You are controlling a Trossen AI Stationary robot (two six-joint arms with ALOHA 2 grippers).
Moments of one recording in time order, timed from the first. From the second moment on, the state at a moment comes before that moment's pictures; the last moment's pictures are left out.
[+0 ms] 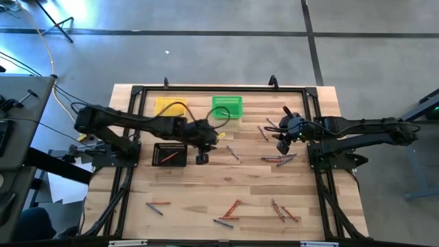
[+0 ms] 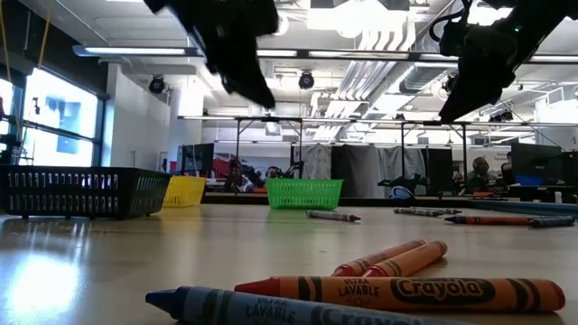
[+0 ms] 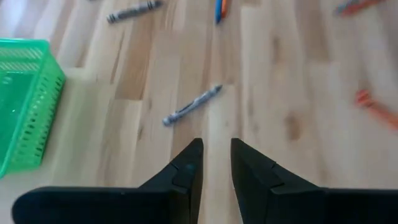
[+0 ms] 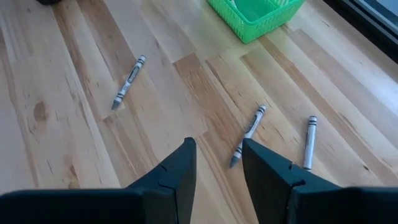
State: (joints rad) left arm 0.00 1.57 1.10 -0.39 -0.04 -0.01; right arm -0.04 0.81 0.64 -0.68 0.26 0.39
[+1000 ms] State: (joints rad) left arm 0.04 2.00 1.10 0.09 0.02 0.41; right arm -0.04 0.81 0.64 -0.67 0.28 0.40
